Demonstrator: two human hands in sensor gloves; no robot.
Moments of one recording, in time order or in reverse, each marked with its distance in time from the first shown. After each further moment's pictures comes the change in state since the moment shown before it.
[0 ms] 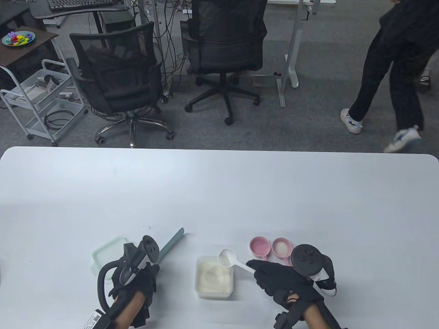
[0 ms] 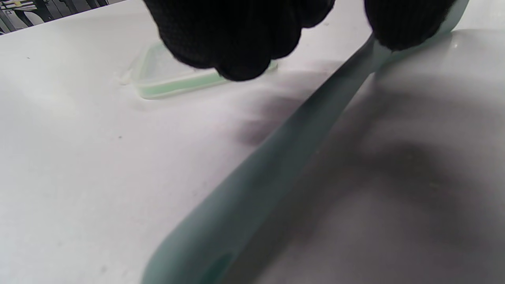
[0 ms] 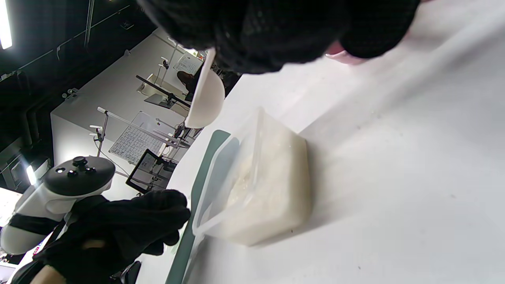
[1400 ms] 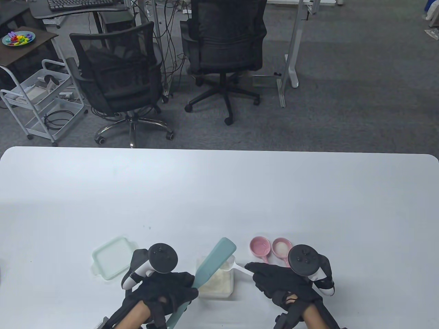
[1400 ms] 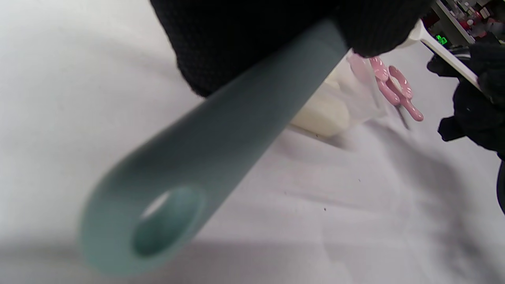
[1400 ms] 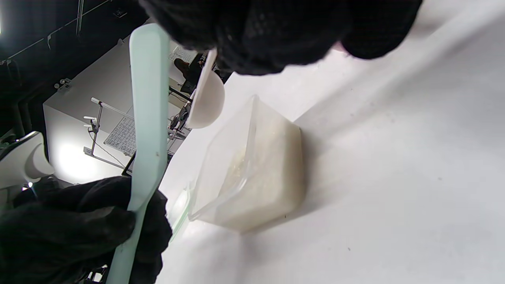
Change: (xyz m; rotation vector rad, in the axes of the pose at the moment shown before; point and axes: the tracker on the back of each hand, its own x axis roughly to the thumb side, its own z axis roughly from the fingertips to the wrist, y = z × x) left_hand 0.041 0.001 0.054 -0.407 -0.648 0.388; right_hand 0.000 0.005 -0.001 0.044 0.021 0.012
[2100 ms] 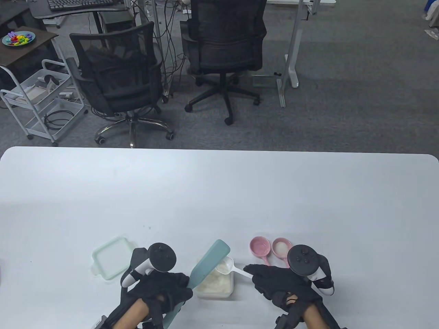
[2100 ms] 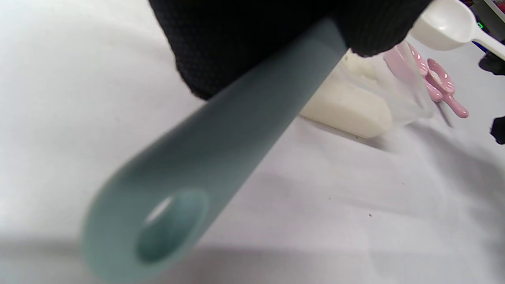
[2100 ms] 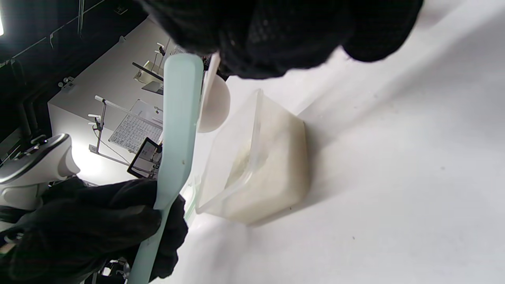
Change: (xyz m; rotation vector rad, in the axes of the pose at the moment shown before) left_hand -0.017 0.008 -0.004 0.007 0.103 -0.045; right_hand 0.000 0.002 0.000 0.034 -0.002 -0.019
